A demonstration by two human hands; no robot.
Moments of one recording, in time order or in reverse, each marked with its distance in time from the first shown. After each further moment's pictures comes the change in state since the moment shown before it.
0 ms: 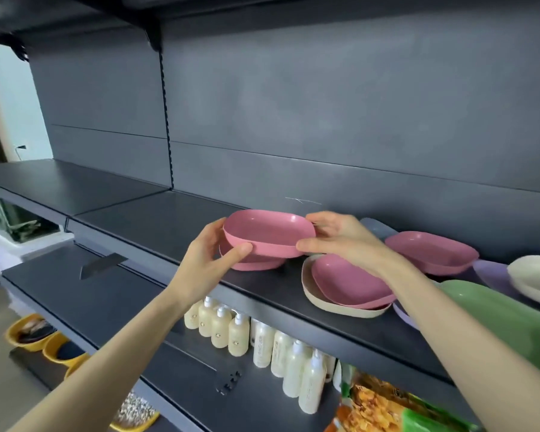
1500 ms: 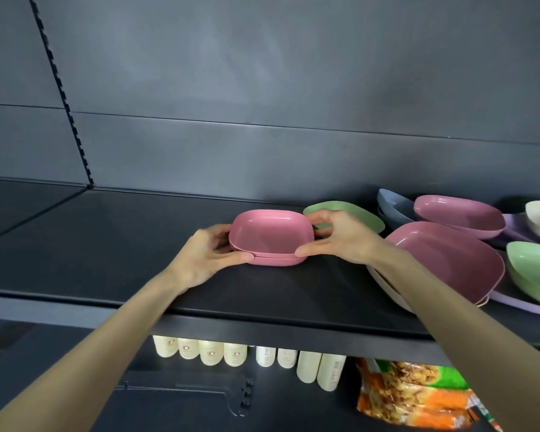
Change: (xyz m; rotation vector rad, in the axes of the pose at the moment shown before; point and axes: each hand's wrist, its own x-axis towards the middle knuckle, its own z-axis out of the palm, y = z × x) left_hand 0.171 -0.140 -0.074 -0.064 -0.594 -0.028; right_hand 0.112 0.022 0.089 -0.232 0.252 0.240
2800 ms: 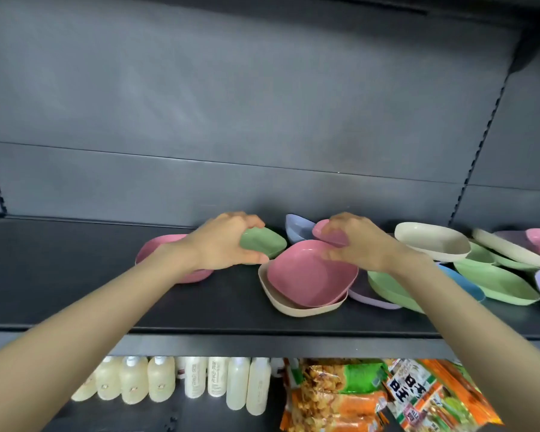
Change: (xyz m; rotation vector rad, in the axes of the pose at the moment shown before) left_hand 0.026 0.142 0.128 0.820 -0.208 0.283; right_hand -0.124 0.021 -0.154 -0.762 0.198 -0.004
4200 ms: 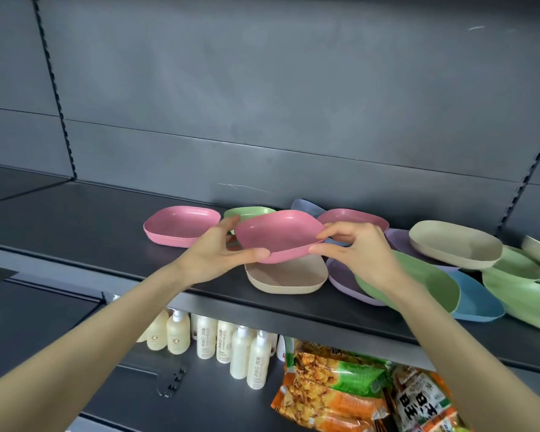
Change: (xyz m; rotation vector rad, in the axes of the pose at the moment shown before) left_hand -0.030 0.053 0.069 -0.744 0.214 -0.310; right_hand -0.030 0.050 0.036 0.808 0.204 -0.166
